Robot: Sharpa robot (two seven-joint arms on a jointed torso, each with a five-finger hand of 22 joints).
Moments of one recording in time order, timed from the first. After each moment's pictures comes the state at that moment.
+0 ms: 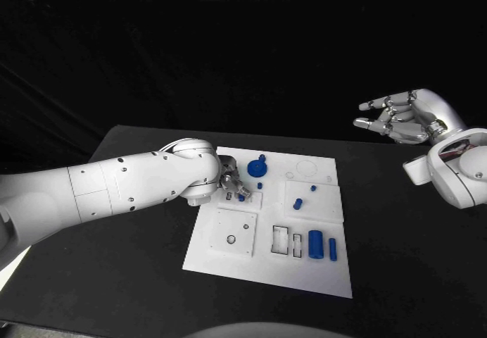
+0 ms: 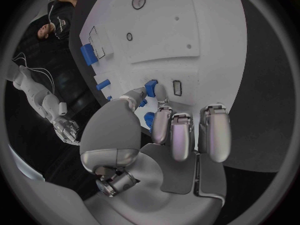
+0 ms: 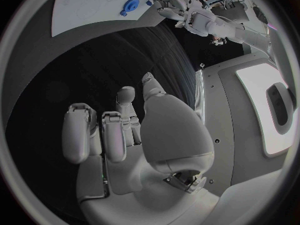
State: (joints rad) left arm 1.27 -0.69 -0.06 1.44 -1.12 0.09 -0.67; left_hand 1.01 -0.17 0.33 0.19 0.41 1.00 0.00 0.64 0.75 1.44 -0.07 1.37 1.31 1.47 -0.12 1.57 1.31 0.04 1.47 -0.01 1.49 1.31; right arm 1.28 -0.96 0.04 1.49 -0.89 -0.48 0.17; right_hand 1.33 -0.07 -0.02 0.18 0.17 0.97 0.14 0.07 0.07 1.23 0.06 0.79 0.98 1.47 -0.03 1.50 1.31 0.07 1.43 0.08 1.39 1.20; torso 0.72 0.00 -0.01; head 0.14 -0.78
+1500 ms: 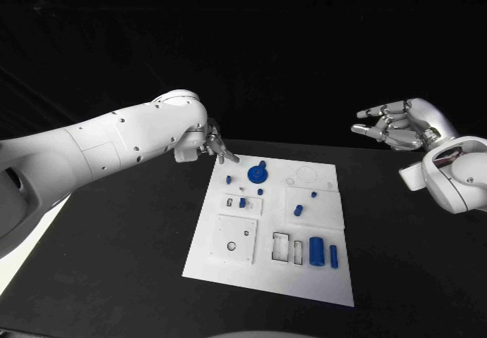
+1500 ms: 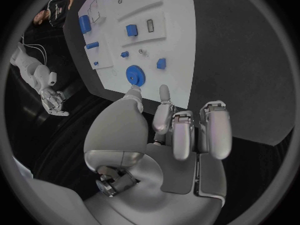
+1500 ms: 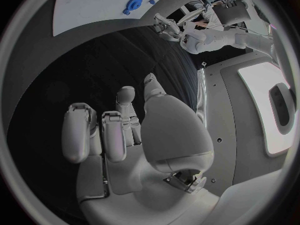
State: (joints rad) left arm 1.42 -0.59 -0.01 1.09 -1.07 0.31 -0.67; left_hand 1.09 -0.08 -0.03 0.29 0.11 0.93 0.05 0.54 0.66 1.37 -0.03 1.27 1.22 1.47 -0.09 1.57 1.31 0.04 1.46 0.02 1.44 1.31; right arm 1.28 -0.93 0.04 1.44 -0.87 -0.48 0.17; right_hand 1.32 -0.06 -0.05 0.20 0.11 0.97 0.15 0.07 0.07 1.23 0.06 0.79 0.98 1.47 -0.03 1.49 1.31 0.07 1.43 0.08 1.38 1.20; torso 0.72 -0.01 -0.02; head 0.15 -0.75
